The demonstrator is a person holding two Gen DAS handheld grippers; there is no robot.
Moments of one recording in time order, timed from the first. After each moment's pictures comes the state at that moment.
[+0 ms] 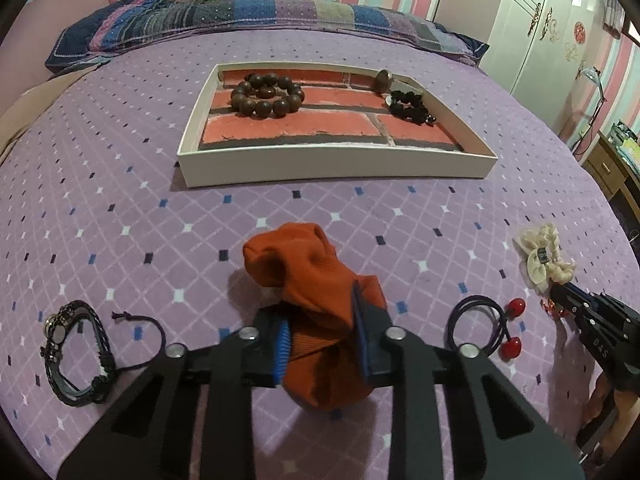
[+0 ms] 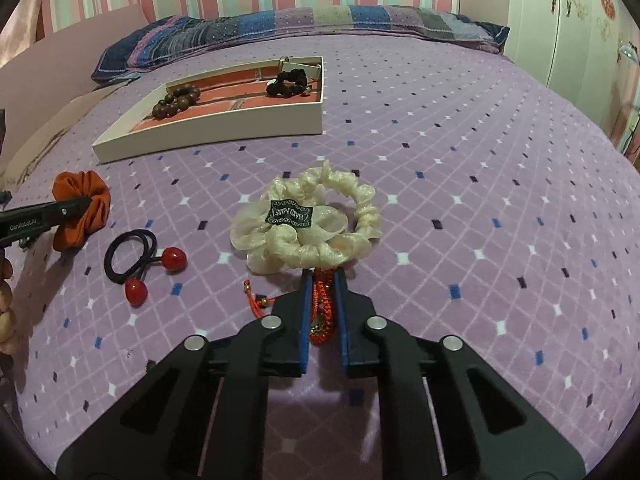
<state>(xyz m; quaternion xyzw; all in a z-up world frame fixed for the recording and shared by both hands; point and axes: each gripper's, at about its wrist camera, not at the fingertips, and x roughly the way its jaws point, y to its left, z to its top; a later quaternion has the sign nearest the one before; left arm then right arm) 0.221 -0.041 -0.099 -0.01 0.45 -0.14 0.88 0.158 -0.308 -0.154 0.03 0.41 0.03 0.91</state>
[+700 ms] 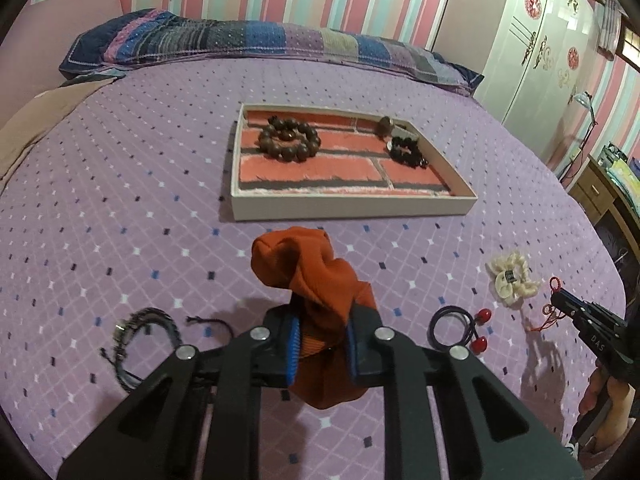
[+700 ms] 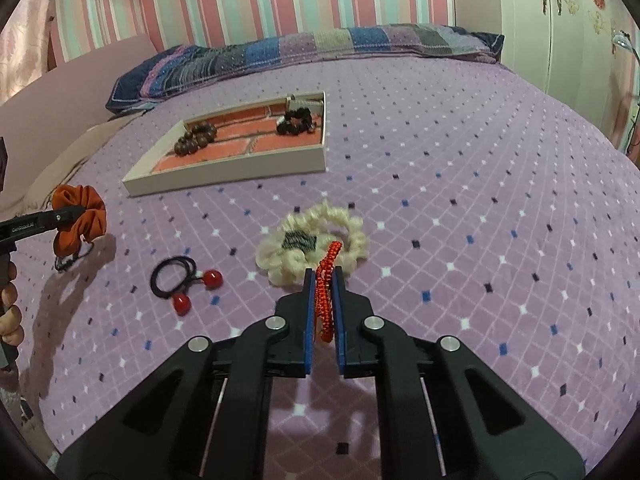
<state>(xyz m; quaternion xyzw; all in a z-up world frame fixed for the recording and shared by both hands) 0.196 0.000 -0.042 -0.03 0.41 -0.14 0.90 0.128 -0.321 -0.109 0.05 0.37 0.05 0.93</state>
